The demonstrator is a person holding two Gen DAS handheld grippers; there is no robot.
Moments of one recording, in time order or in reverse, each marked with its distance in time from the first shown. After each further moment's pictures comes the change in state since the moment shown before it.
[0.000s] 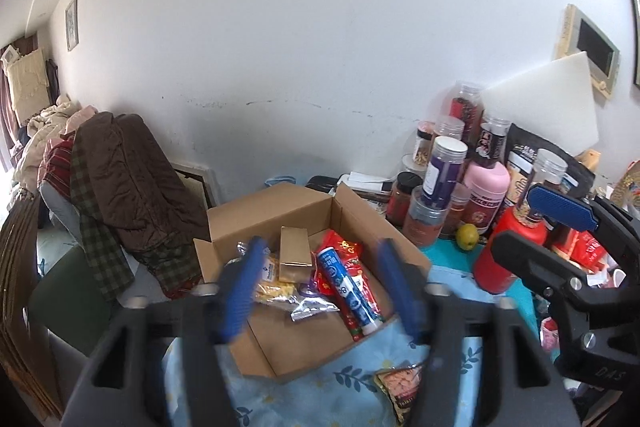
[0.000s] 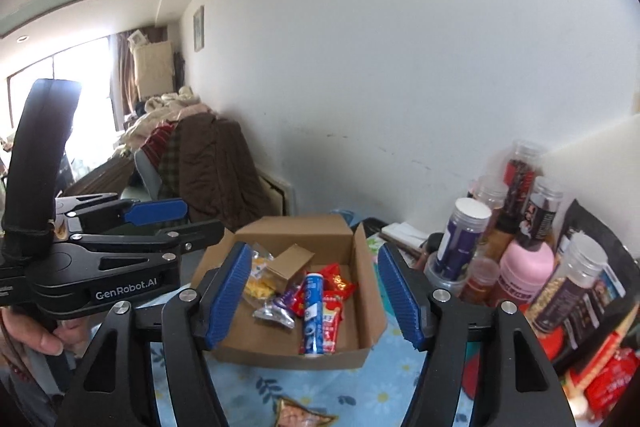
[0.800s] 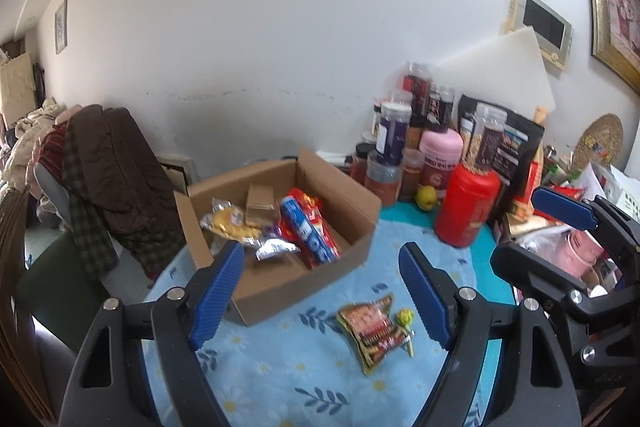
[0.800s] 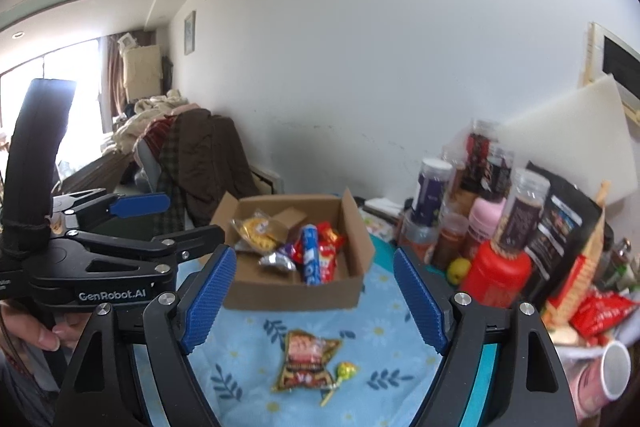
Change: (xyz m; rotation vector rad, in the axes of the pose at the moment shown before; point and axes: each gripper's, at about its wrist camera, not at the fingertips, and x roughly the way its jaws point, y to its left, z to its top) left arm -0.052 -0.033 -0.089 0.029 -0.003 -0.079; right arm -0.081 0.021 -0.085 0.019 -0.005 -0.075
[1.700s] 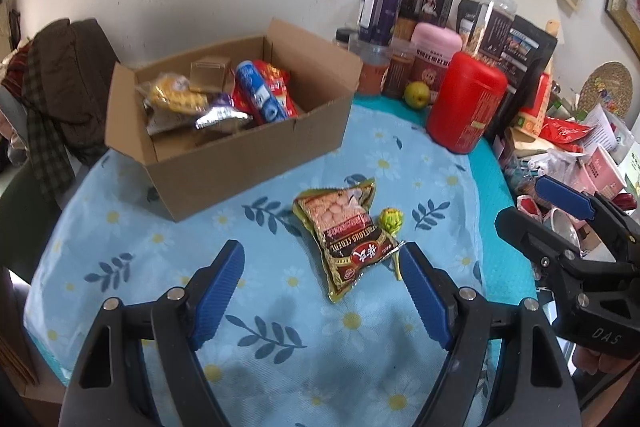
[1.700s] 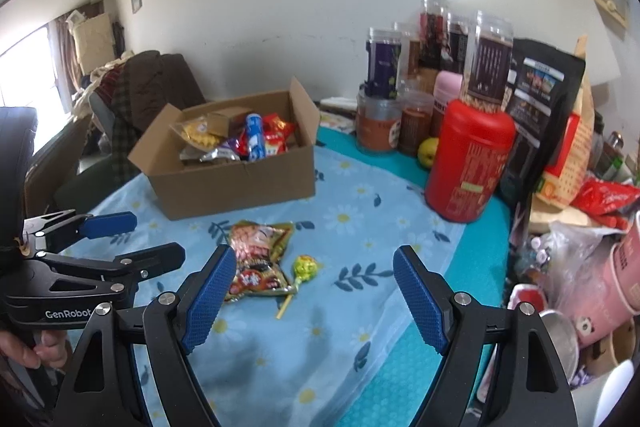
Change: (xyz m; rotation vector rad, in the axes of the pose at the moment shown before) left arm 0.083 -0.024 -0.093 -0.064 0.275 -0.081; right arm 0.043 -0.045 -0.100 0.126 0.241 -0.097
